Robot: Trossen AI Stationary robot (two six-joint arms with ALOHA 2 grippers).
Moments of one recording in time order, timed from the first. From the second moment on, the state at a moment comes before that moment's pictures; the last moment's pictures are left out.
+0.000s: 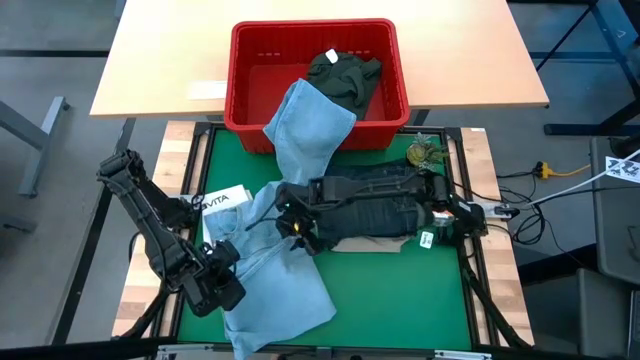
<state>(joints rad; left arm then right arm) -0.87 1.42 1.20 -1.10 -0.31 -1.67 -0.23 2.26 2.00 -0.72 -0.51 -0.44</state>
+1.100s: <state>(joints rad) -0.86 1.42 1.20 -0.98 -0.26 -1.67 -0.19 2.35 2.00 -0.80 -0.45 -0.48</state>
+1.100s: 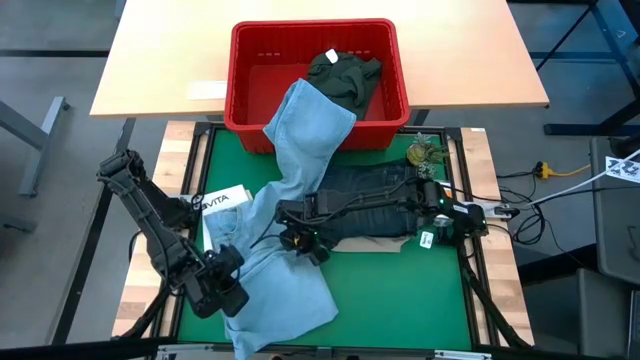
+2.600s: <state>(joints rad) -0.79 1.45 1.11 -1.12 -0.01 -1.55 -0.20 2.30 2.00 -1.08 -0.24 -0.32</state>
